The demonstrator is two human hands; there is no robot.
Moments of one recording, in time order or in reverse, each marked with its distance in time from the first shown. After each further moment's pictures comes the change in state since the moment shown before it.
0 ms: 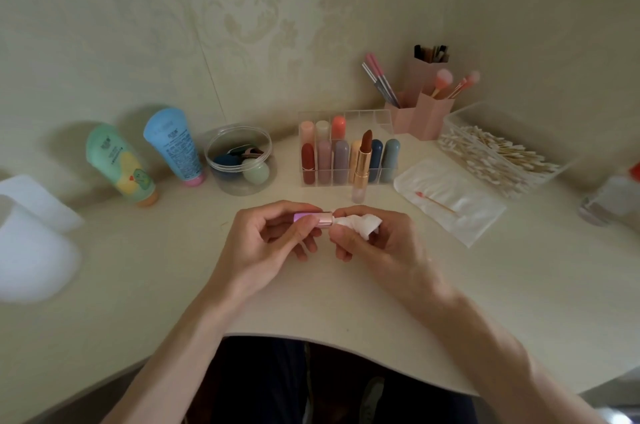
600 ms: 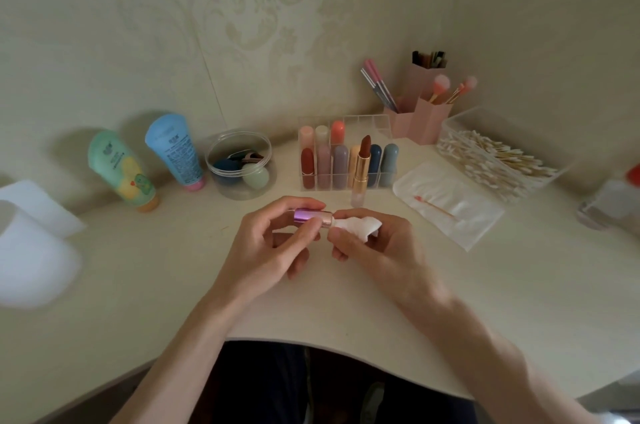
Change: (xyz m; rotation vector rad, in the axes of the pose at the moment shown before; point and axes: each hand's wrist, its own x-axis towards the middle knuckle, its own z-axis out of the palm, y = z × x) left_hand -0.002 0.011 0.003 0.034 -0.024 -0.021; right_hand -0.001 -0.005 0.003 0.050 0.052 0.047
